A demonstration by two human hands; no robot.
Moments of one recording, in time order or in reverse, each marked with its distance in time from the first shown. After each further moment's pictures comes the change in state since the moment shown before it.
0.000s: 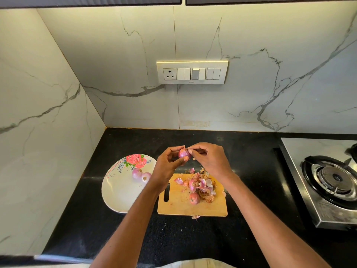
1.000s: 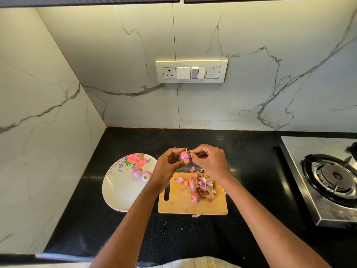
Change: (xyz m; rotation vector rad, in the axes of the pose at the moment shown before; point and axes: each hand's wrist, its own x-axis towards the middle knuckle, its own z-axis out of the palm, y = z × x) left_hand -0.005 -0.009 0.000 0.046 -0.035 -0.010; right_hand -0.015 0.007 0.008 0.094 0.027 0.109
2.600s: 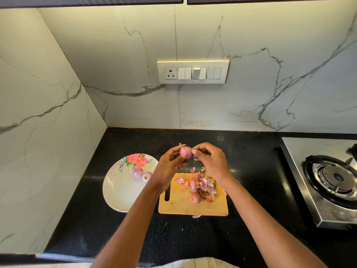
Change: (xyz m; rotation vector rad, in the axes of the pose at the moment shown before) left_hand -0.003 0.016 0.003 -0.200 -0.038 -0.075; right_hand 0.002 -0.001 0.004 0.249 -0.003 0.121
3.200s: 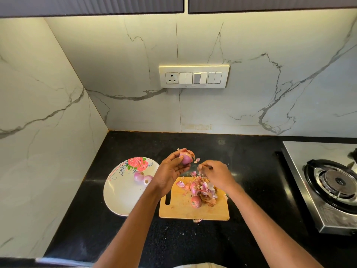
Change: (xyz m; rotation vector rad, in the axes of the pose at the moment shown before) left_hand -0.004 0.001 -0.003 -0.165 -0.023 -0.113; right_hand -0.002 0.037 -0.011 -0.454 -0.179 0.150
